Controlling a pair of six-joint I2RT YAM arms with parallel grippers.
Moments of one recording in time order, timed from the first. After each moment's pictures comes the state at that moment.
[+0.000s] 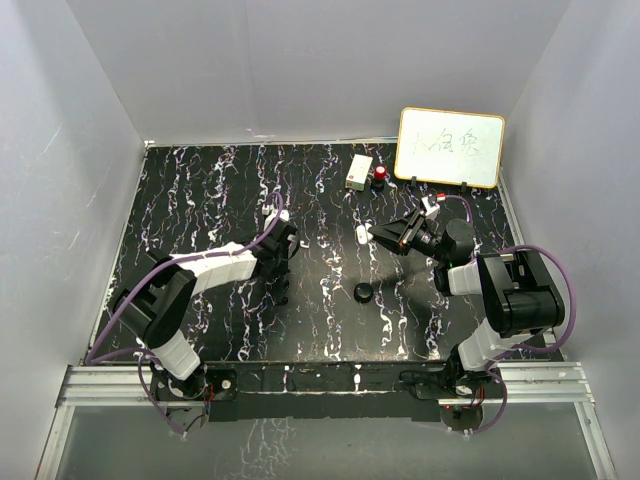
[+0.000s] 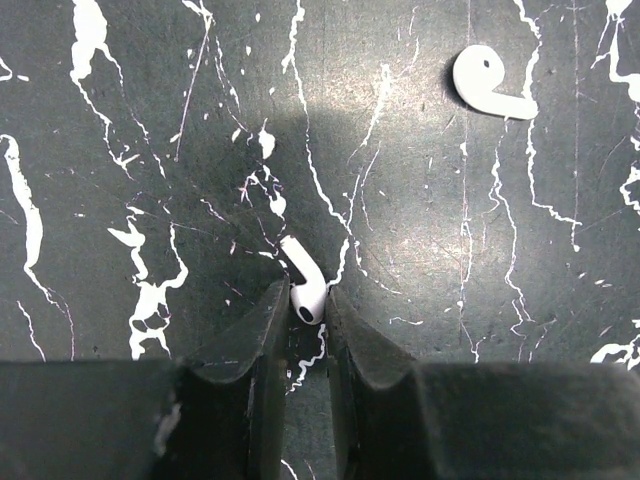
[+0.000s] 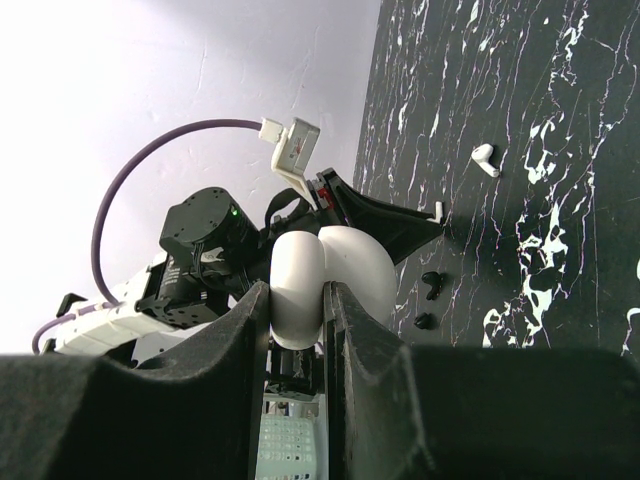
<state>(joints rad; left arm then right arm) -0.66 1.65 0.87 -0.25 -0.33 -0.48 0.07 1.61 0.43 1.20 -0.89 1.37</state>
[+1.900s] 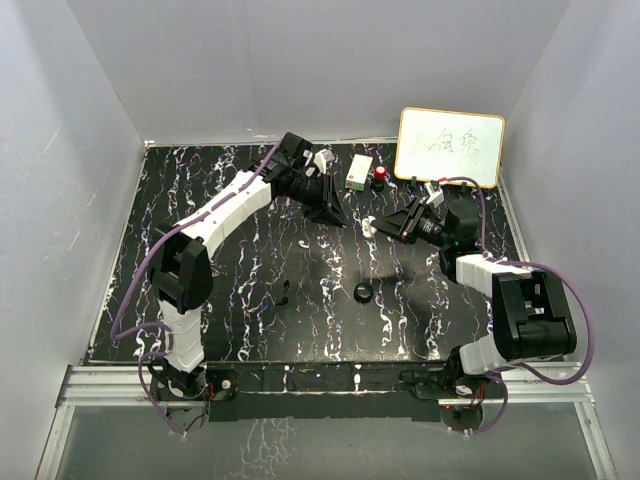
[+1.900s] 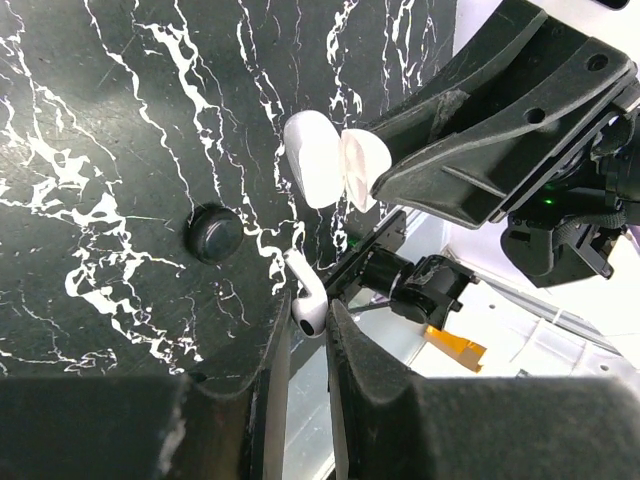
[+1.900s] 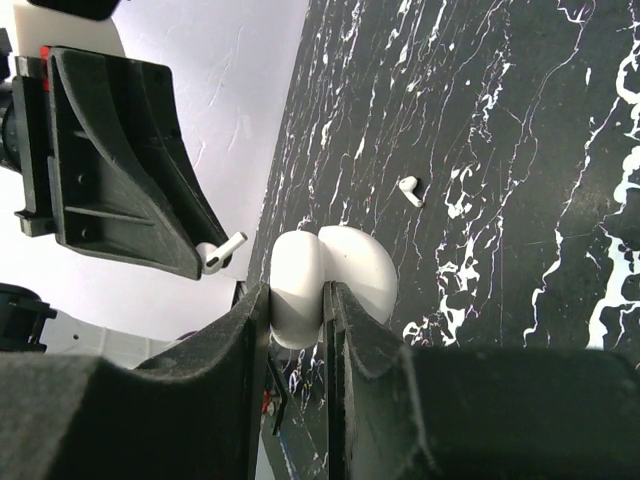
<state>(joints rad) -0.57 1.94 1.78 -0.78 0.64 -0.65 0.05 1.45 0.57 0.69 -0.86 0.98</state>
